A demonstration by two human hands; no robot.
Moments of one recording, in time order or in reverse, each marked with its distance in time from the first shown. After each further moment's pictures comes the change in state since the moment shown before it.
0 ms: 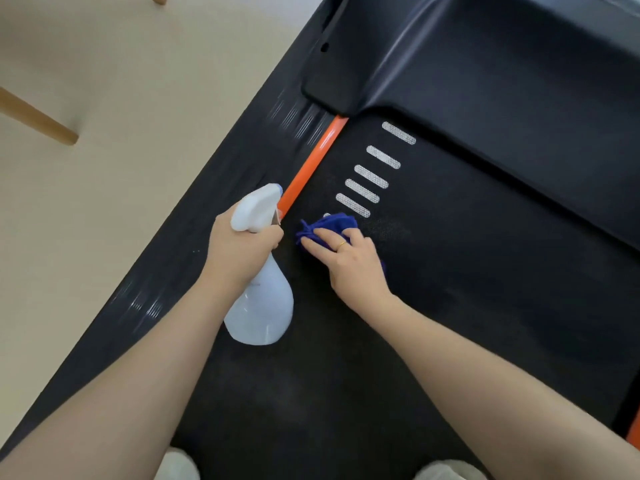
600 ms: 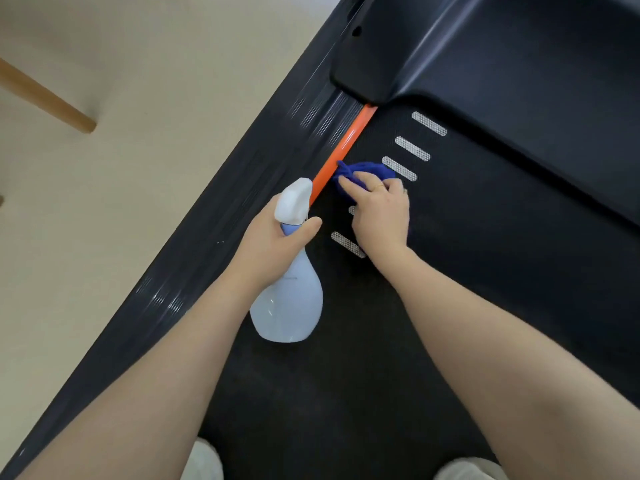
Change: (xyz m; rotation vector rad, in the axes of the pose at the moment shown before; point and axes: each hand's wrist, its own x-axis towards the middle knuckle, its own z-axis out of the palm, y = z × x) left_hand 0.004 -0.019 -0.005 0.098 -0.152 0.115; right_hand 0.066 0.008 -0.002 -0.030 0.066 0.304
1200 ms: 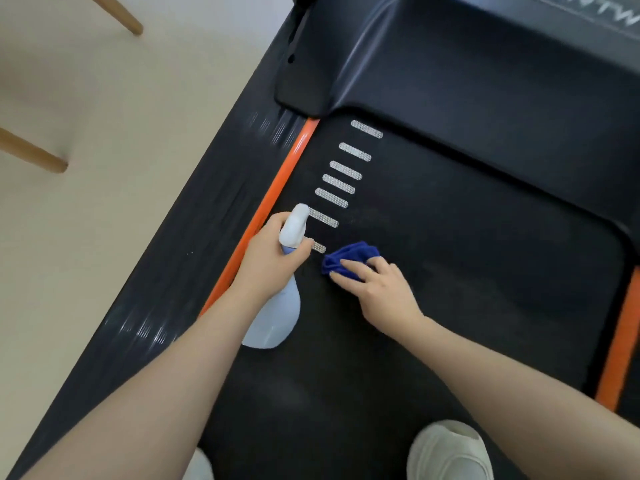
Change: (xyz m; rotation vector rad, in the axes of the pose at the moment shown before) left_hand -0.028 0.025 0.037 0.086 -0.050 0.094; right_hand -0.134 0.058 -0.033 -0.115 -0.103 -0.357
